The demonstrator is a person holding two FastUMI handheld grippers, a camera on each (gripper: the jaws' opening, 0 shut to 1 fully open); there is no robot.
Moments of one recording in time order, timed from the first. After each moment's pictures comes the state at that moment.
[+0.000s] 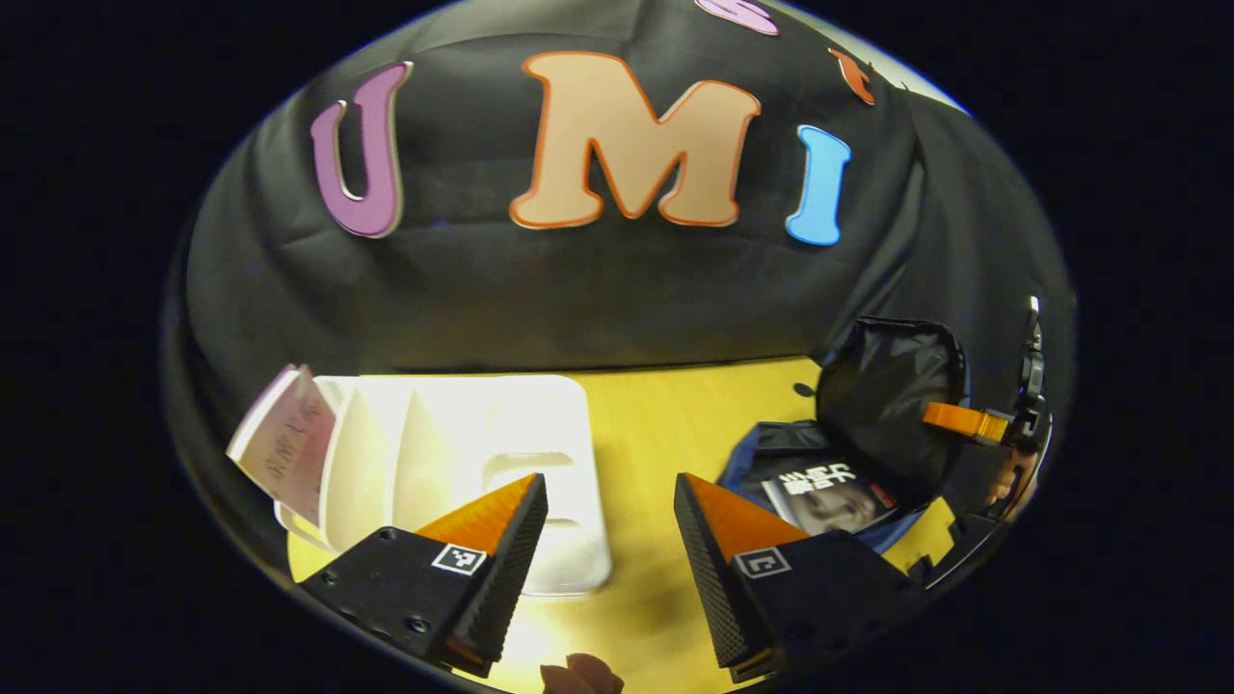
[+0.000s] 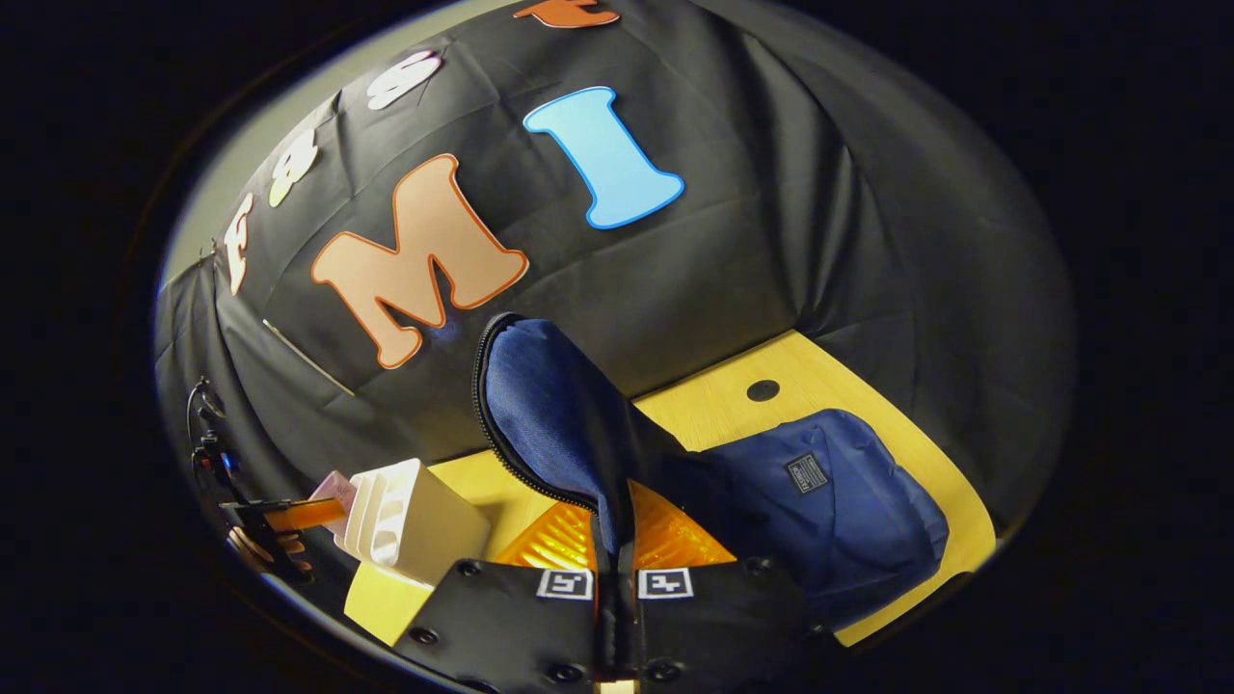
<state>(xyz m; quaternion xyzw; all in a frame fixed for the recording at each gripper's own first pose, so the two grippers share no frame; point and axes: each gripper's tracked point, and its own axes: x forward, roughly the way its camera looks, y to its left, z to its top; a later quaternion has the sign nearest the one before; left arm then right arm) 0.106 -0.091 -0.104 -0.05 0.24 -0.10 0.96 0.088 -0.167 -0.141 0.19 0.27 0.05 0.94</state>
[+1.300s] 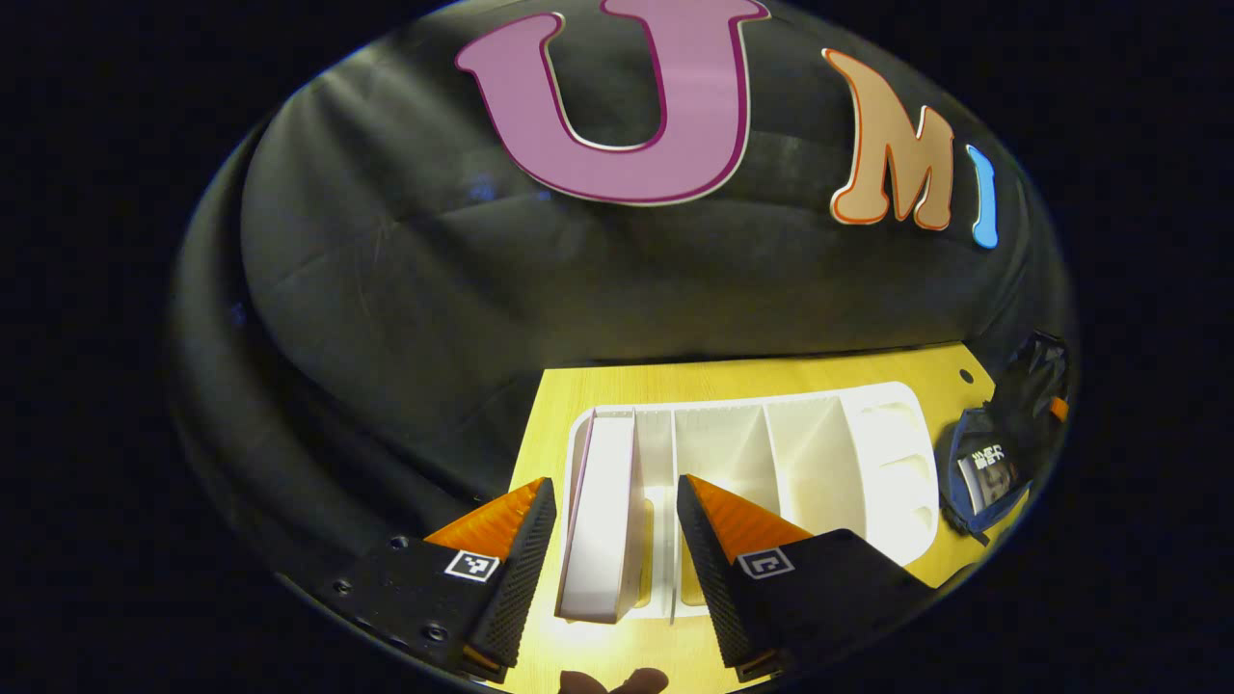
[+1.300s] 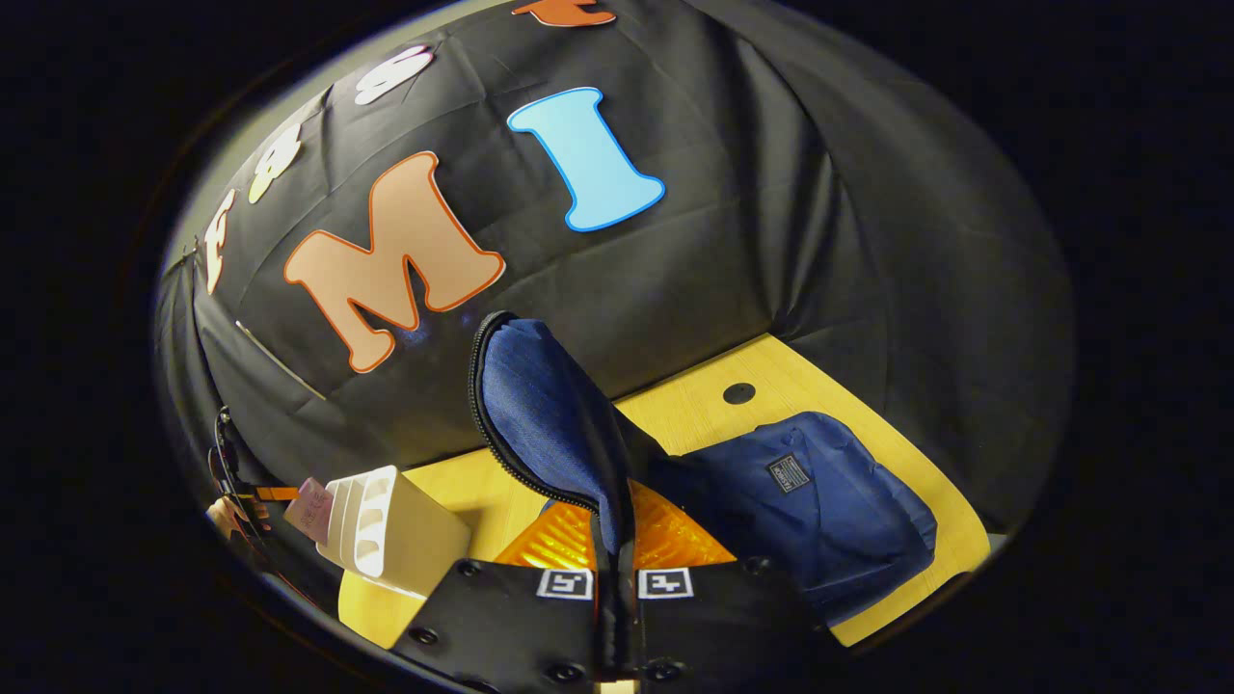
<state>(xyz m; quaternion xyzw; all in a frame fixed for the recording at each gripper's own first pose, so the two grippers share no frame) 0.171 0.185 -0.158 0.00 0.33 0.02 0.94 0.091 -0.173 -0.138 0.17 0.27 0.00 0.95</state>
